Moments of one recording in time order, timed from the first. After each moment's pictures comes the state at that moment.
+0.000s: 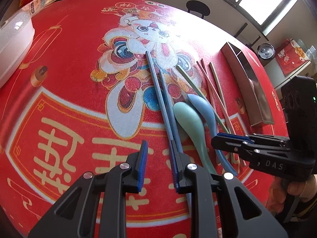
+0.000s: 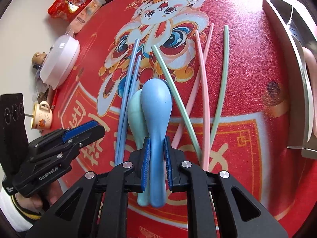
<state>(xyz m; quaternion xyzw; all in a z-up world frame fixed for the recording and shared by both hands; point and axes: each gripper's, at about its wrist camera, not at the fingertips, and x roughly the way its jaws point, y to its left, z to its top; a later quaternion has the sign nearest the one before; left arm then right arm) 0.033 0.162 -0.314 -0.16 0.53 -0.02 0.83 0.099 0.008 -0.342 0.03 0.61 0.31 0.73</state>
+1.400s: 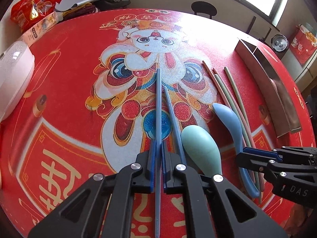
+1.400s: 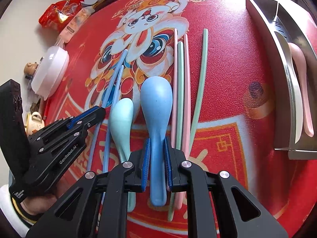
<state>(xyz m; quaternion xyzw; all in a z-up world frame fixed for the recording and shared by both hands) 0.066 0.141 -0.326 -0.08 0.51 0.04 0.86 0.109 -0.008 -0.346 0.04 0.60 0.28 0.75</state>
